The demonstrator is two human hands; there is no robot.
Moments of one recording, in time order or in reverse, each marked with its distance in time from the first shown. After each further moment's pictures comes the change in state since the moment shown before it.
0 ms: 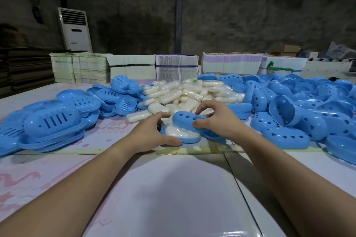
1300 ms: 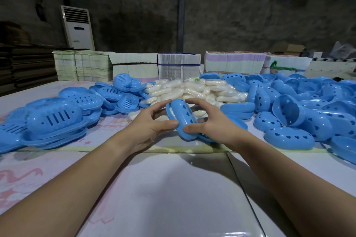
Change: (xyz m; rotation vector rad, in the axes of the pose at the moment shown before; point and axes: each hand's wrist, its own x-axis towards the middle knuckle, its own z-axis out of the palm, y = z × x) left_hand -0.001 0.006 -0.002 -1.095 -0.095 -0.005; right_hand -0.014 -0.013 0.015 0.241 -0.181 -0.089
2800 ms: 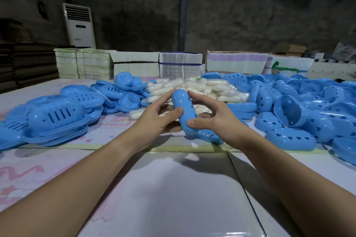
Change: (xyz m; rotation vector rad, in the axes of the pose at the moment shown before) left_hand -0.004 0.004 0.019 0.128 -0.011 0.095; right_hand -0.008 -0.009 -0.005 0.235 -0.029 -0.053
